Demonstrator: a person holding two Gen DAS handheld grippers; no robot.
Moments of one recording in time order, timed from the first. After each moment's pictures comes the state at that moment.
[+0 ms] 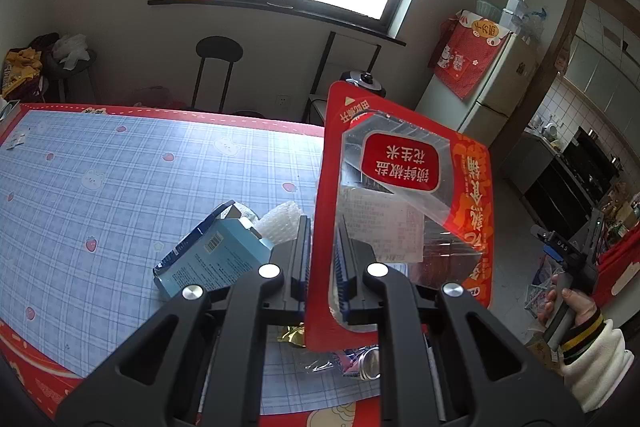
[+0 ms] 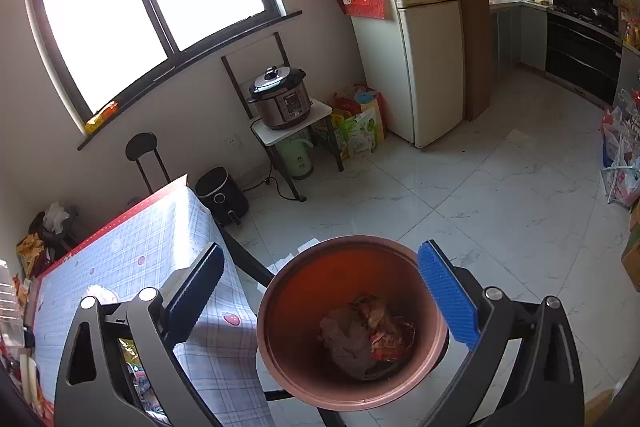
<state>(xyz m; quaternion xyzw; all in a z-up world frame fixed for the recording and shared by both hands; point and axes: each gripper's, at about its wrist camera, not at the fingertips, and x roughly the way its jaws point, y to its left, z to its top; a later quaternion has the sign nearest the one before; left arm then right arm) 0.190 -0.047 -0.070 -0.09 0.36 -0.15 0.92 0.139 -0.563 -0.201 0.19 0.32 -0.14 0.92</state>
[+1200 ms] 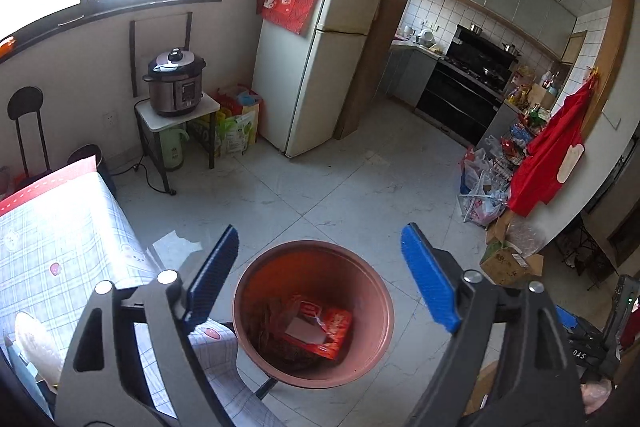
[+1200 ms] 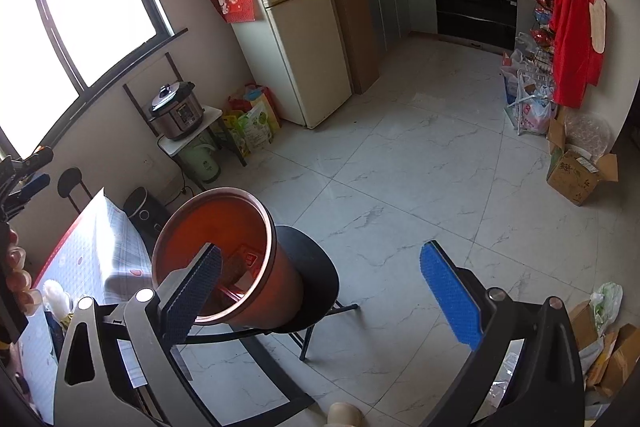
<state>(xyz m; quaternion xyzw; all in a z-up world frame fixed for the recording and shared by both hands) 0.259 -0.384 -0.104 0.03 0.36 -0.40 0.84 -0.064 -0.630 -0.222 0.24 0.32 -0.30 0.86</state>
